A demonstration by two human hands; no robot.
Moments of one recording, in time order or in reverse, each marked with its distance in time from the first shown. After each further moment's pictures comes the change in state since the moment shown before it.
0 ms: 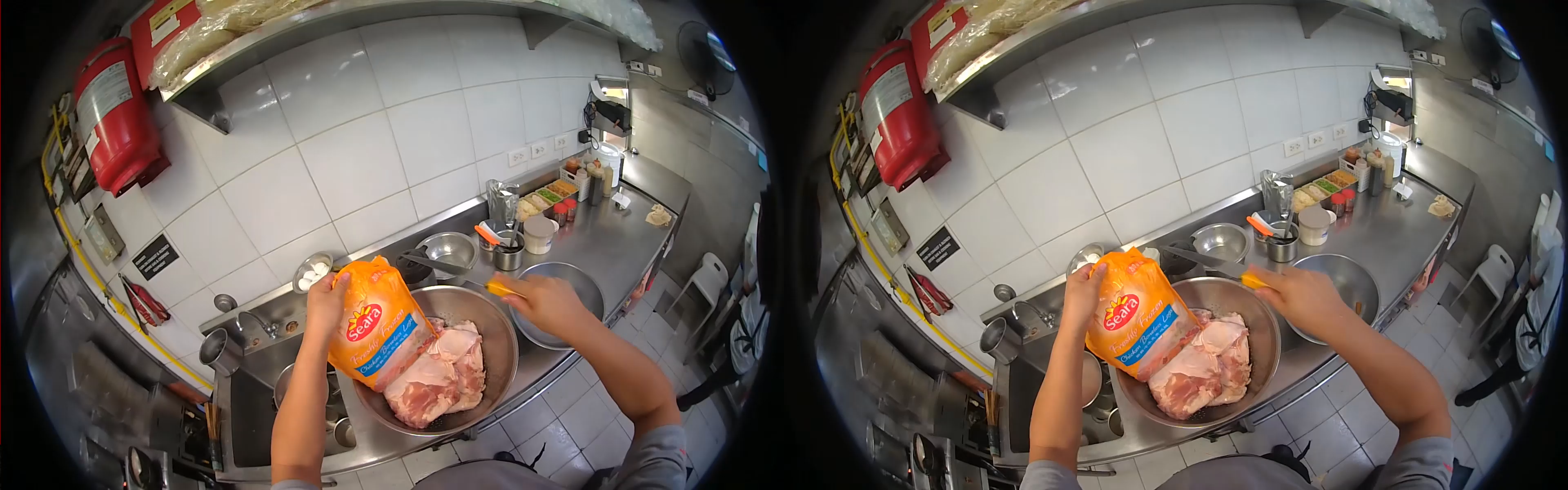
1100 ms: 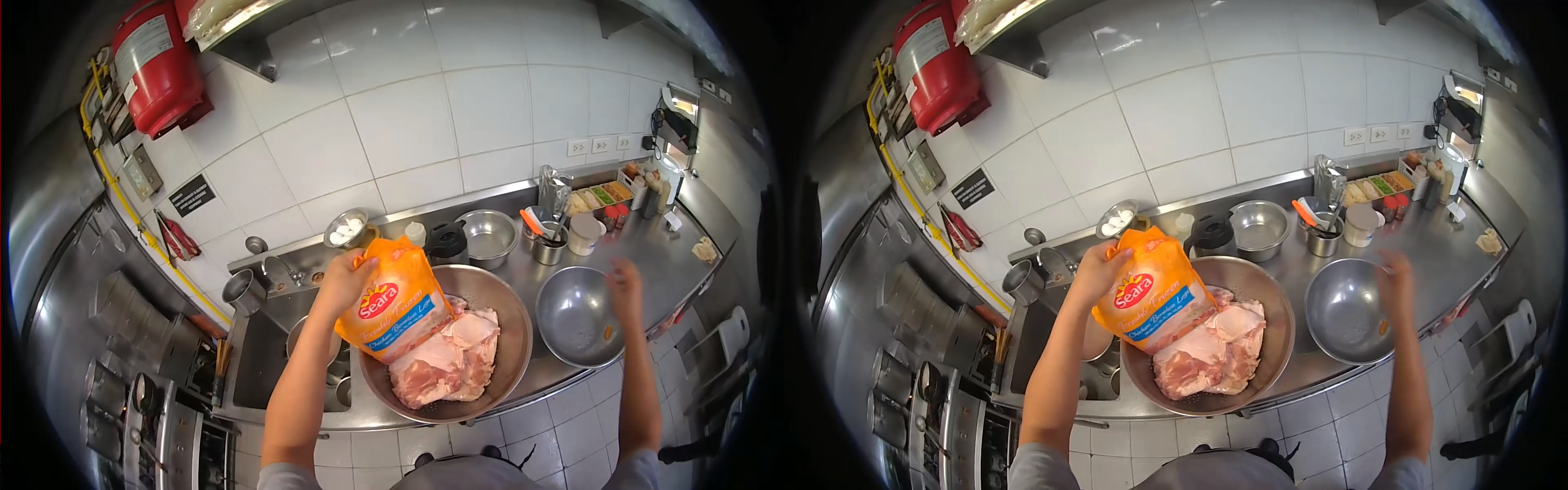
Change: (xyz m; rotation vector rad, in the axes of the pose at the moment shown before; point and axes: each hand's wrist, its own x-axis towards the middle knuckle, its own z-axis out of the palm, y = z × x) left_hand -0.027 0.011 -0.004 0.342 -0.069 -0.061; right_hand -0.031 0.191 0.066 0.419 0.354 0.409
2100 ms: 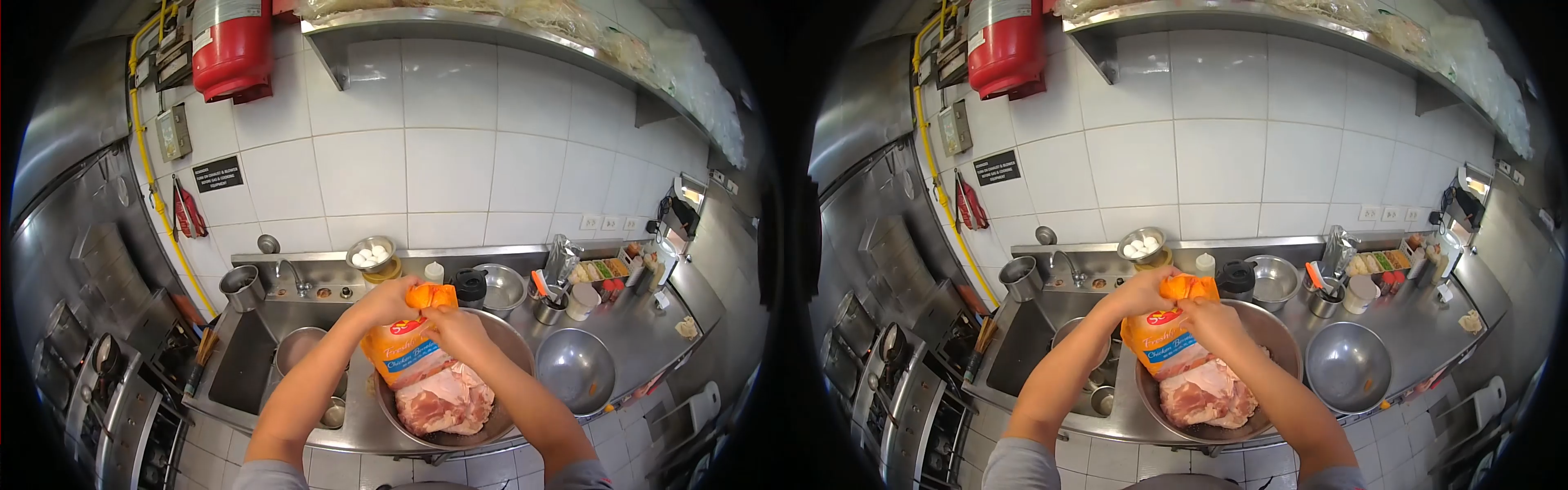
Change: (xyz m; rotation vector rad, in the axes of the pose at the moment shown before) left_hand 0.004 -0.004 -0.028 0.212 -0.225 0.312; right_hand -0.041 -0.293 0.226 -0.086 -0.605 -0.657
